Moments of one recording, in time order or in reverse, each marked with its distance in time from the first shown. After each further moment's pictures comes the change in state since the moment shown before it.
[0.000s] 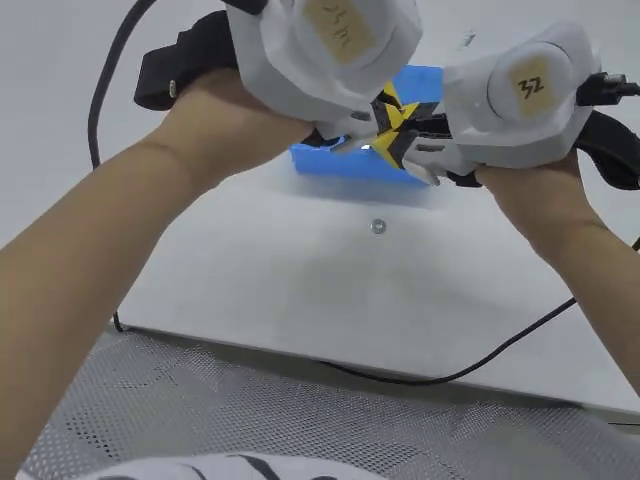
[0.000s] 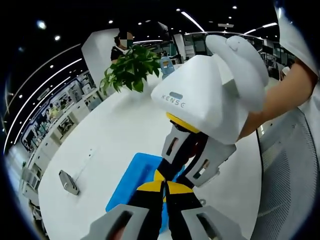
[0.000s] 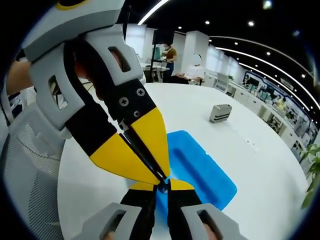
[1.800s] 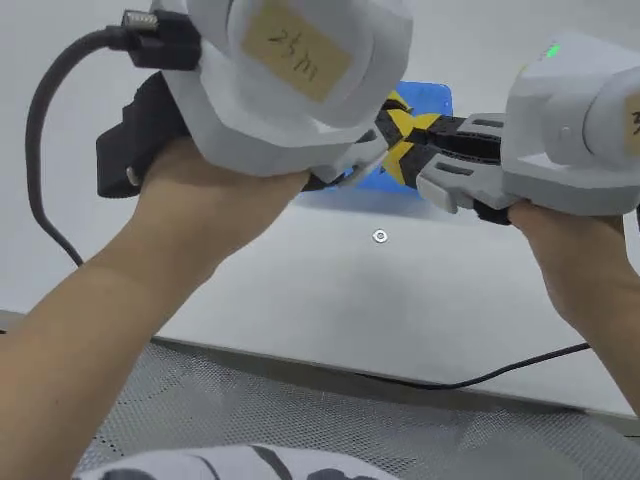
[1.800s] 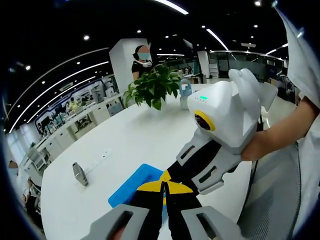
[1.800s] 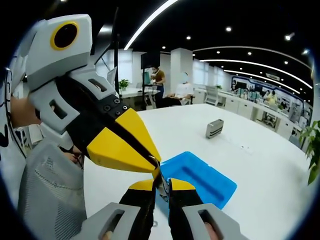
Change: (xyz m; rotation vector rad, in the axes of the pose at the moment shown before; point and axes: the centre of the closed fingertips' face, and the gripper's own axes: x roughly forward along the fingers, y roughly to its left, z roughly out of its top) left arm -0.051 -0.018 0.028 -0.152 -0.134 0.151; right arm -0.054 0.034 0.035 0.147 -0.202 -0.025
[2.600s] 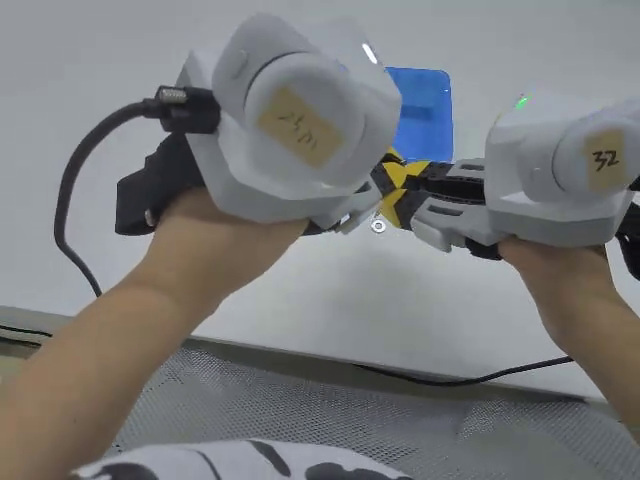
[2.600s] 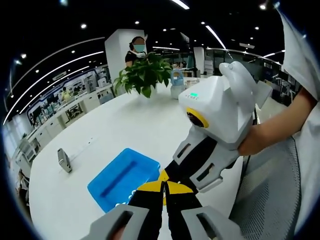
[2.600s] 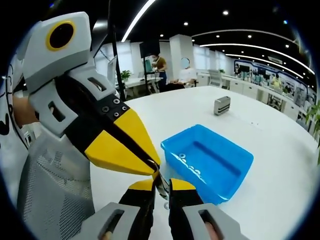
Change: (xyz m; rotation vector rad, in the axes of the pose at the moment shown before) left arm 0.012 -0.034 -0.034 -0.048 0.061 -0.091; right arm 0.008 0.016 -0.048 0.086 0.103 0.064
